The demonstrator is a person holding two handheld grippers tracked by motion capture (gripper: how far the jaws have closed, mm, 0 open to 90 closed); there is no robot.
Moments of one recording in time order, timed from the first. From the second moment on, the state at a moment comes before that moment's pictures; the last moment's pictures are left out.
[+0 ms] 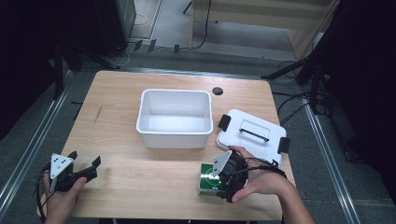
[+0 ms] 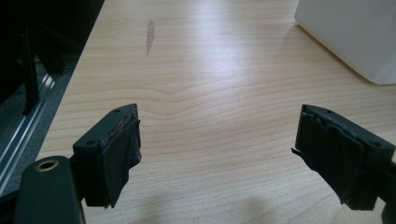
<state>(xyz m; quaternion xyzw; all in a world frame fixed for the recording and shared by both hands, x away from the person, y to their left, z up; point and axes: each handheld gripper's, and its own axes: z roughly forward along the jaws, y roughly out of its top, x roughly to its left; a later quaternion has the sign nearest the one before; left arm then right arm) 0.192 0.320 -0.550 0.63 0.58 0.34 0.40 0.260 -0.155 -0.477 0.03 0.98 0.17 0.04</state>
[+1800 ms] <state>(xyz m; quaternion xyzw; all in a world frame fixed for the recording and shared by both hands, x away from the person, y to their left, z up) 0.192 0.319 -0.550 0.63 0.58 0.34 0.40 0.285 -0.173 -0.425 0.01 0.98 0.19 0.09</state>
